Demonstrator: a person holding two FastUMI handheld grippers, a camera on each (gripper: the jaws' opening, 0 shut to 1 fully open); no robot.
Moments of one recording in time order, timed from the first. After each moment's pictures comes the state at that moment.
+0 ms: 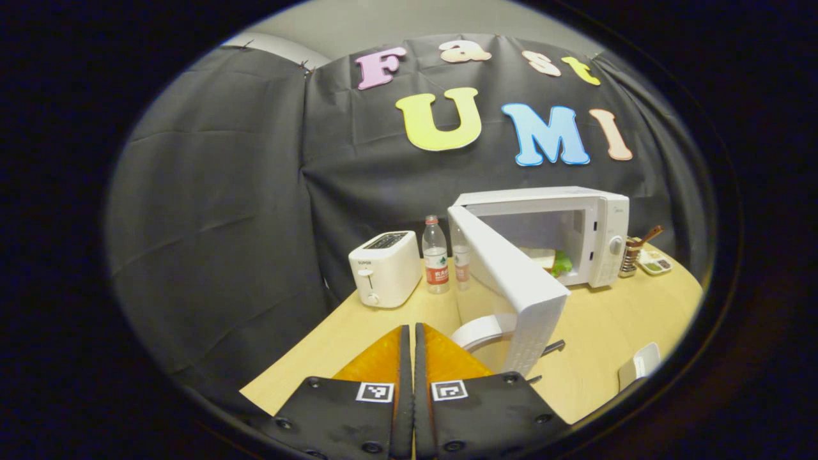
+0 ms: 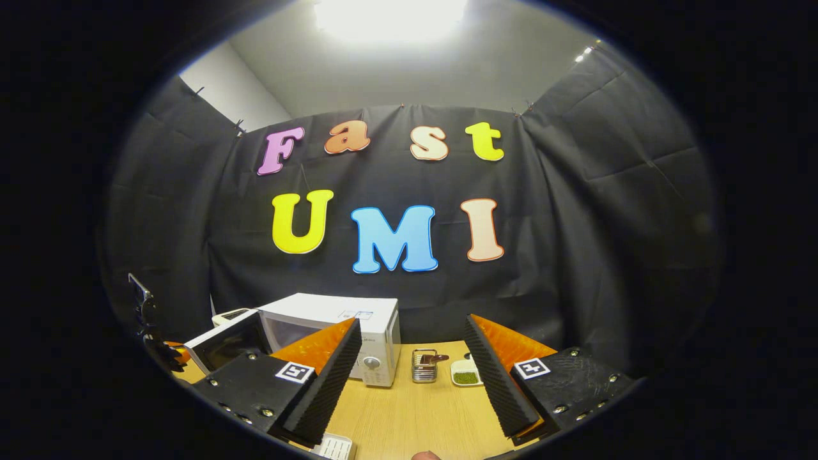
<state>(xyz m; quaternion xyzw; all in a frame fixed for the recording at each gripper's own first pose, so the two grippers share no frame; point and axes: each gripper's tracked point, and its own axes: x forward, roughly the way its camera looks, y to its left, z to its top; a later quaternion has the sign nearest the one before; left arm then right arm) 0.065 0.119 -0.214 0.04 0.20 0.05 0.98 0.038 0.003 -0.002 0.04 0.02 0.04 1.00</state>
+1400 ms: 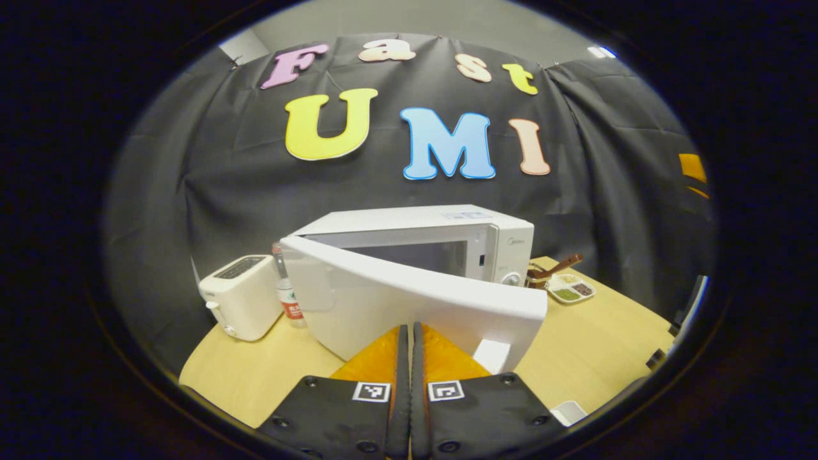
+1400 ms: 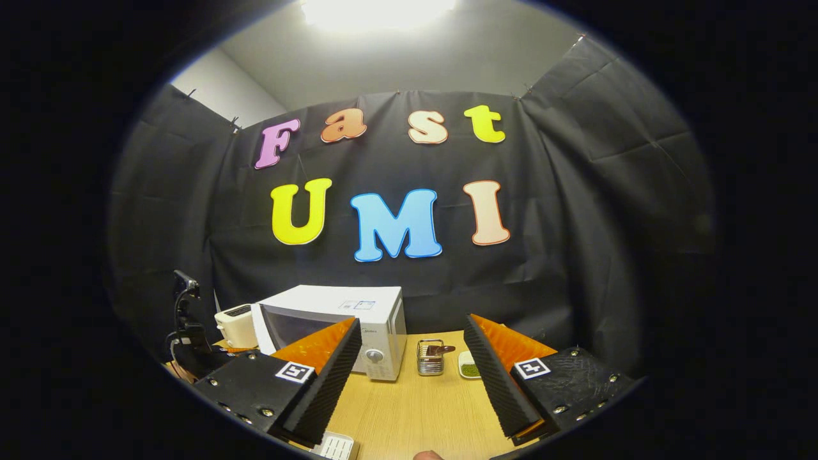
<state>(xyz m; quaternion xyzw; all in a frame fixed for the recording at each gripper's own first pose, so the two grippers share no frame) 0.161 -0.087 -0.193 -0.02 0.19 -0.18 0.97 0.068 0.012 -0.027 0.07 0.06 0.04 1.00</state>
